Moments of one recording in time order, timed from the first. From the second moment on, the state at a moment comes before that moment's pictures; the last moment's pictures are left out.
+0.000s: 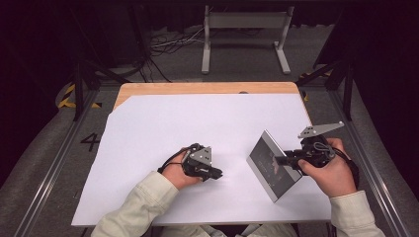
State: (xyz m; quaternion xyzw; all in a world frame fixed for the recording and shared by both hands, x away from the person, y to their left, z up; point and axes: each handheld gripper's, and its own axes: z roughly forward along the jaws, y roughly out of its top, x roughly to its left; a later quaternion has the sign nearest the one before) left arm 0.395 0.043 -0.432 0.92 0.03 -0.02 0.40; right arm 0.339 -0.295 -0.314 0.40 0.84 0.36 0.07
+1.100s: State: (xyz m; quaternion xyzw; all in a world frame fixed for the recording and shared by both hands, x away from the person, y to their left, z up) left arm 0.394 0.088 -0.432 0.91 0.10 0.00 0.41; right arm 0.367 -0.269 -0.286 0.30 0.88 0.36 0.07
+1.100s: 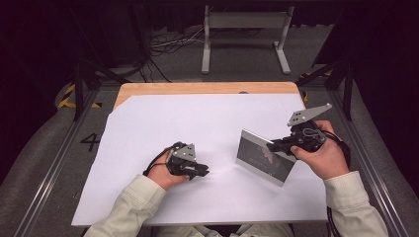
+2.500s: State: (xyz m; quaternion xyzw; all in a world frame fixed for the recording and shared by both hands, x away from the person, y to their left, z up) left arm 0.382 0.155 -0.439 0.89 0.20 0.03 0.40; right arm 0.431 -0.198 -0.282 0.14 0.92 0.37 0.02
